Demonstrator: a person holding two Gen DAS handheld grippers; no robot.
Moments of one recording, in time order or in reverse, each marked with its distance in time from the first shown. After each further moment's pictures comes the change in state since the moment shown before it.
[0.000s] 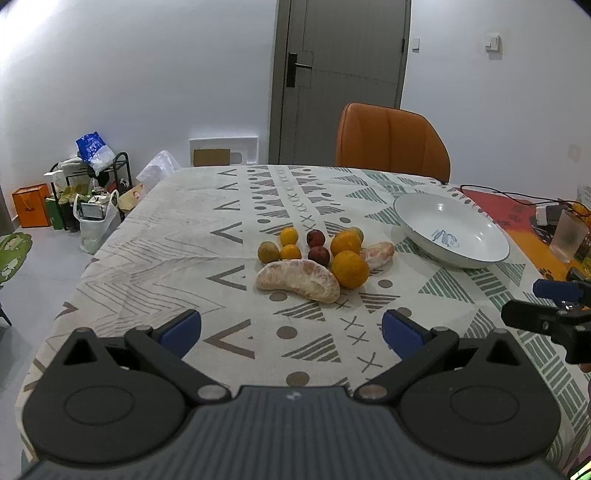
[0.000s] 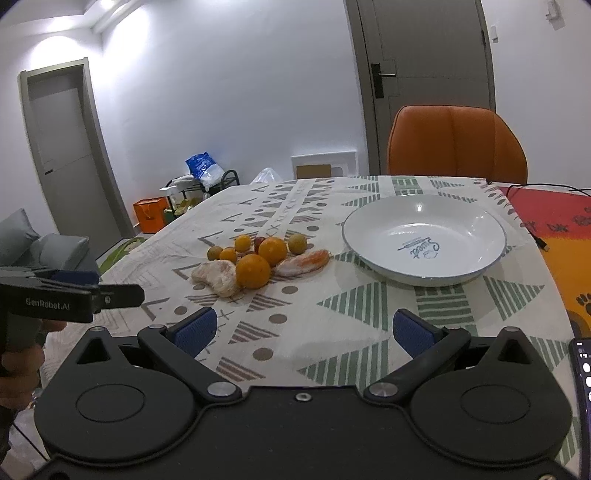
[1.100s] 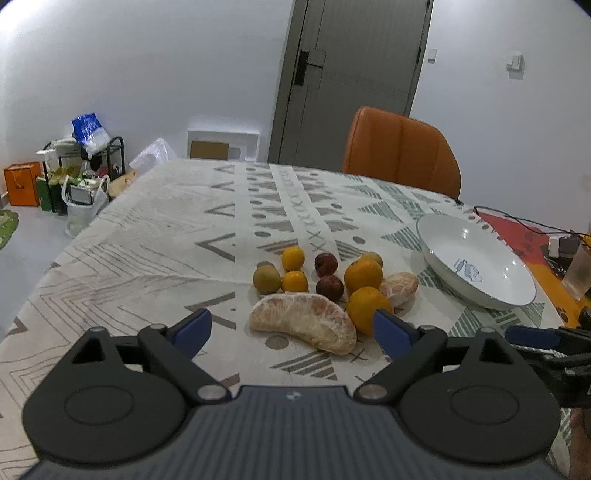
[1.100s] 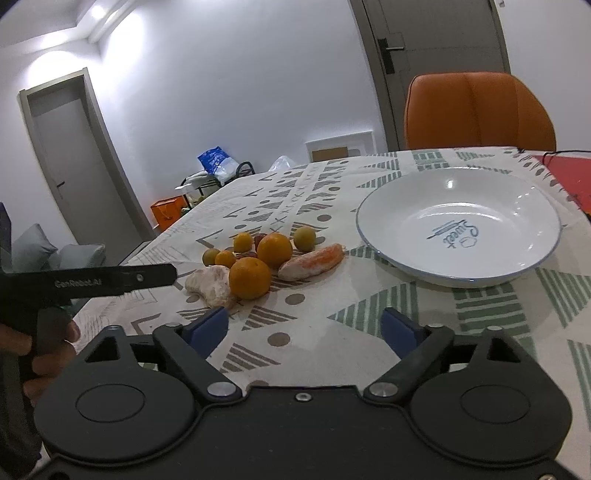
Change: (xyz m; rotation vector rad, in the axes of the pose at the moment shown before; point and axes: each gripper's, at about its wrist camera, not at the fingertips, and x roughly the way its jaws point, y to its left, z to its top) left arm 0.070 0.016 0.023 -0.087 0.007 -0.039; right arm 0.065 -0.018 0.007 0.078 0.054 0.103
